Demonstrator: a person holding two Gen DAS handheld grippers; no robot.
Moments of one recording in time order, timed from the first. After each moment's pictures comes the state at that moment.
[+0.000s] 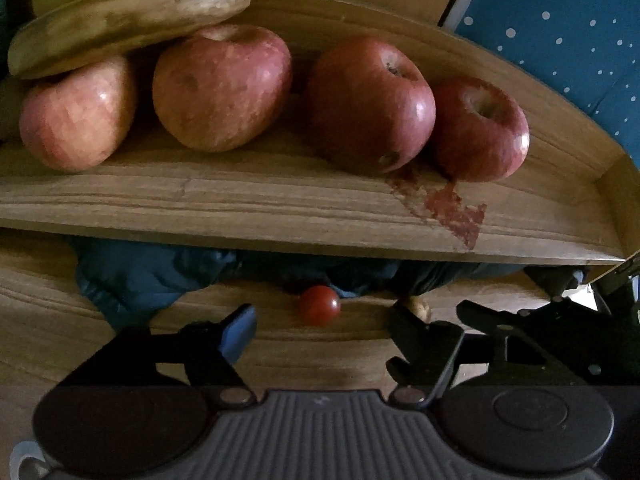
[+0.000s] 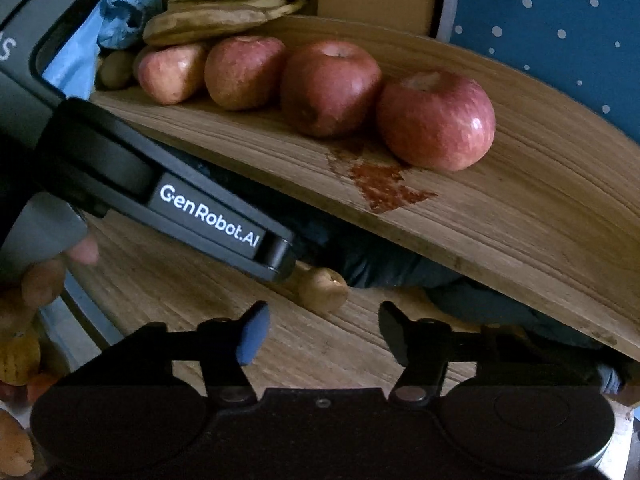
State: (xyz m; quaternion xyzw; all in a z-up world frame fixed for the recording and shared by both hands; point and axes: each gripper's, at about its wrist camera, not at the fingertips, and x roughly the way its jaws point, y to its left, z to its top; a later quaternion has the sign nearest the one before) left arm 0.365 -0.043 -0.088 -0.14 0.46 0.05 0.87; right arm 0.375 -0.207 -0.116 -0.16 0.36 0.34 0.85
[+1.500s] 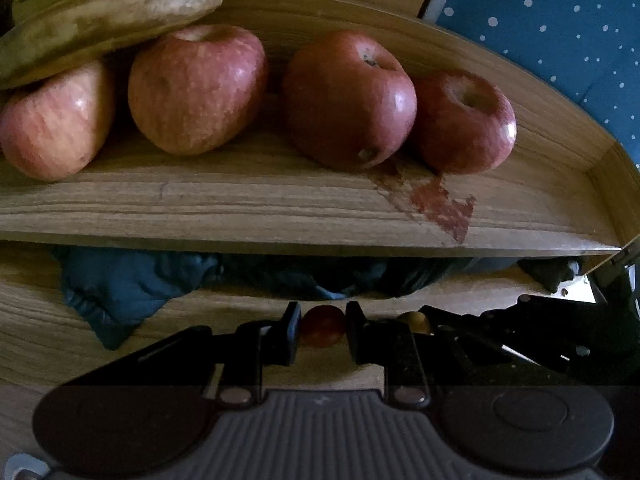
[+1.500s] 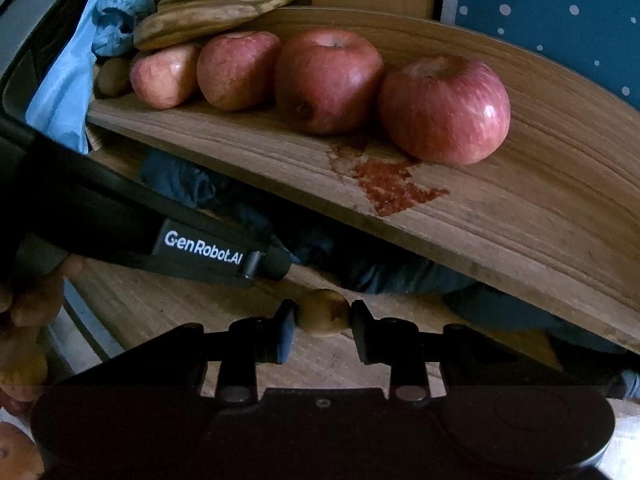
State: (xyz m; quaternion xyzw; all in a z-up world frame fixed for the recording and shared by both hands) left arm 0.368 -0.052 -0.096 -0.12 0.46 0.03 0.88; right arm 0.392 -0.205 -0.124 -0.14 0.38 0.35 0.84
